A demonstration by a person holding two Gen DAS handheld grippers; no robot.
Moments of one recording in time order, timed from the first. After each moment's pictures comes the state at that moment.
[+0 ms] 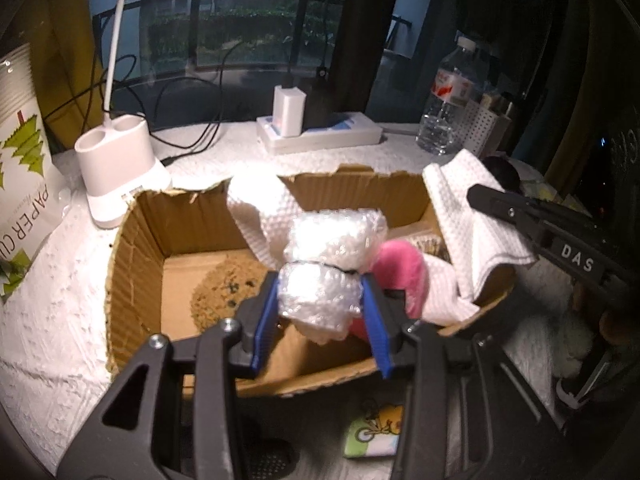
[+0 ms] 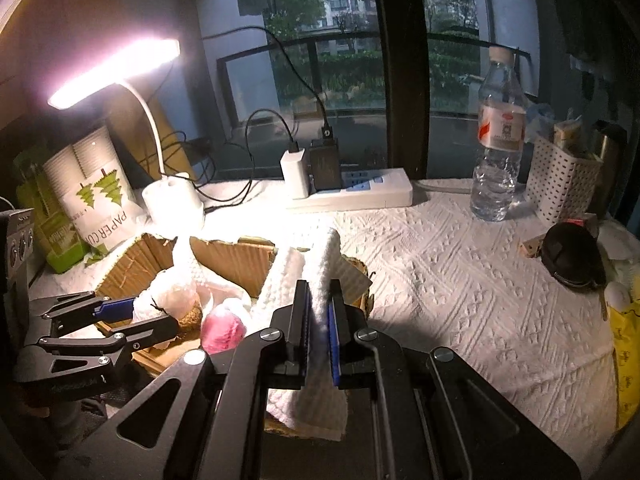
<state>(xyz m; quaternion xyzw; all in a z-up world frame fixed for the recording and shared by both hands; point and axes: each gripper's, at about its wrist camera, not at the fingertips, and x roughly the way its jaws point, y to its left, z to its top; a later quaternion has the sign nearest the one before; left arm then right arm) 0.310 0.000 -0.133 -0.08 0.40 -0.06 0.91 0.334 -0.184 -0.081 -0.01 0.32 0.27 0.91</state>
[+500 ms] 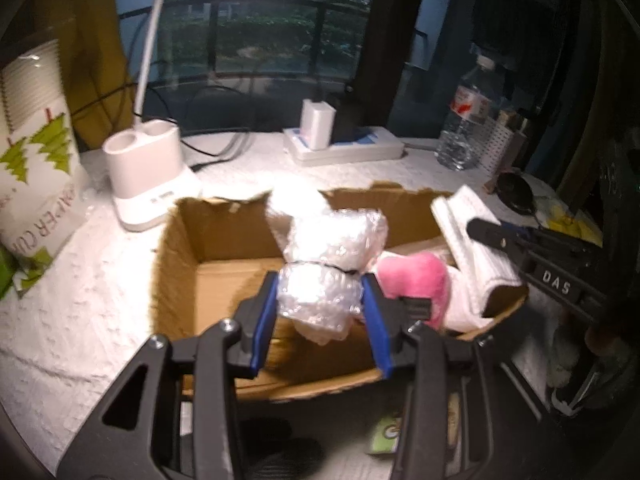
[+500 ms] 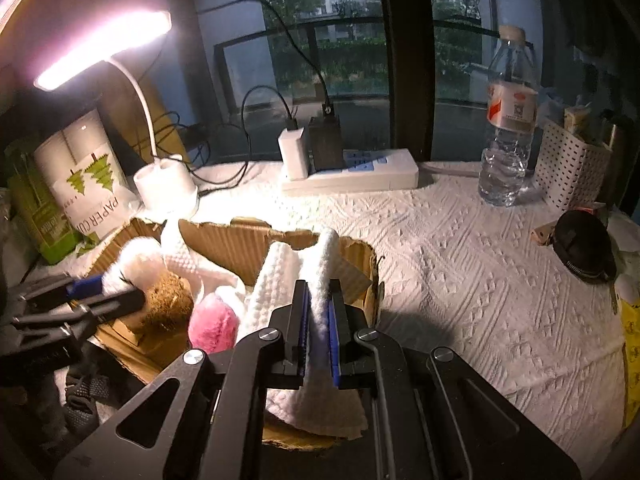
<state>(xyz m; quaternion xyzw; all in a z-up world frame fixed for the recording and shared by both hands) 0.303 0.021 -0.123 -0.08 0.38 -0.02 0.92 0.345 -0.173 -0.097 -0.02 0.34 0.27 0.90</state>
